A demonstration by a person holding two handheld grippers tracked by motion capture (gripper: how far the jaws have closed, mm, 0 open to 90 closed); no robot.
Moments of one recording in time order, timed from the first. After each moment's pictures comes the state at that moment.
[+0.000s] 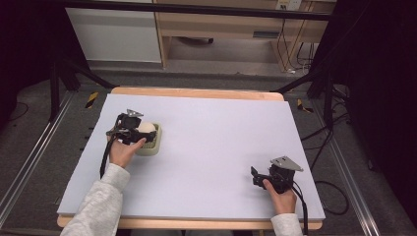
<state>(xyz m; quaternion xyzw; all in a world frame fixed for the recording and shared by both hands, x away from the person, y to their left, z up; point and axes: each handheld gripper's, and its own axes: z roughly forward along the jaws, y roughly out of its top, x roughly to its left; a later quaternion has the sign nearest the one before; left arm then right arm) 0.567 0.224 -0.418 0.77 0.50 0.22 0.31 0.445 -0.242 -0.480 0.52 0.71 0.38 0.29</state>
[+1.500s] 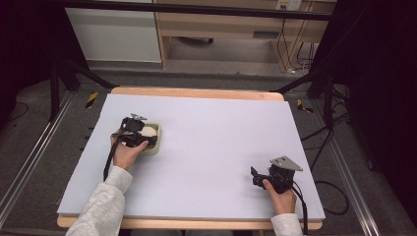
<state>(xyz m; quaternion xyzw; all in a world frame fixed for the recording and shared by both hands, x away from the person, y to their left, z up) 0.576 0.221 -0.444 0.78 0.52 0.20 0.28 0.446 -0.242 -0.481 0.52 0.71 0.38 0.29</state>
